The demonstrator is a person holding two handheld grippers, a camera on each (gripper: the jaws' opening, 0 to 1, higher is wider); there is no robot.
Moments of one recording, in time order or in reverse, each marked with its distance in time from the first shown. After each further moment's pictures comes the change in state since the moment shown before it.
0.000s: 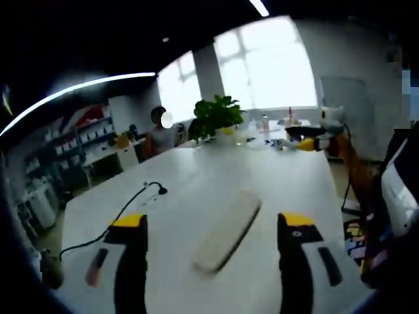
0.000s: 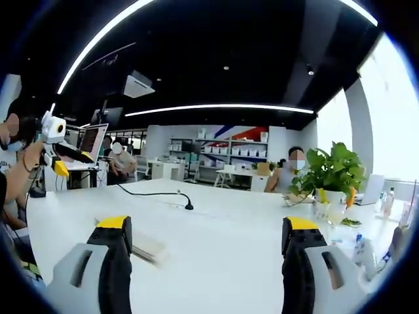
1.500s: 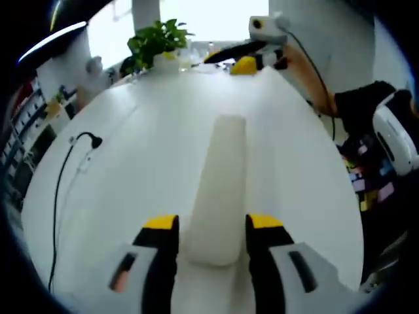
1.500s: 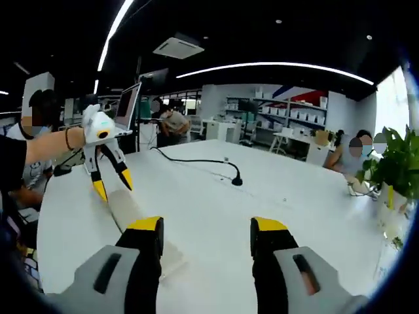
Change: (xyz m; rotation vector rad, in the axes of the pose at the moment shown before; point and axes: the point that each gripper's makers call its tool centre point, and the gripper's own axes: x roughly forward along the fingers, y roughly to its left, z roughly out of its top) left arm 0.100 -0.005 -0.115 0.153 0.515 -0.526; right arm 0.116 0.038 -0.036 -0.042 0.241 0.323
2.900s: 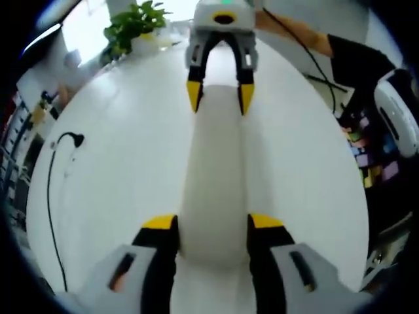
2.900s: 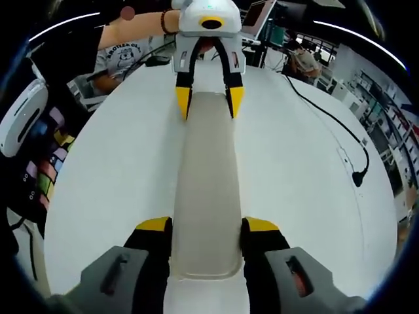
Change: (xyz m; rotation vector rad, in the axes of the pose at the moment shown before) left arm 0.025 -0.003 -0.019 0.106 0.203 -0.068; right arm 0.064 0.102 -0.096 -0.533 0.549 0.824
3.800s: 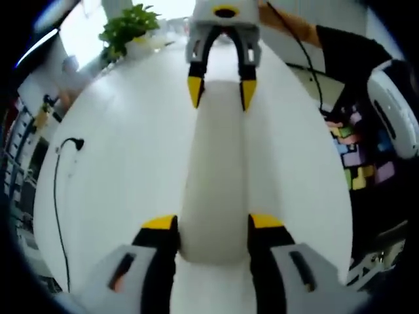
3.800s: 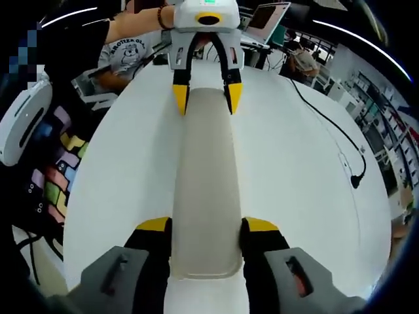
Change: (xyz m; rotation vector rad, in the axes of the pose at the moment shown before) left arm -0.027 -0.041 0.005 0.025 0.022 0.039; right arm -0.019 0.040 0.014 0.003 0.029 -0.040
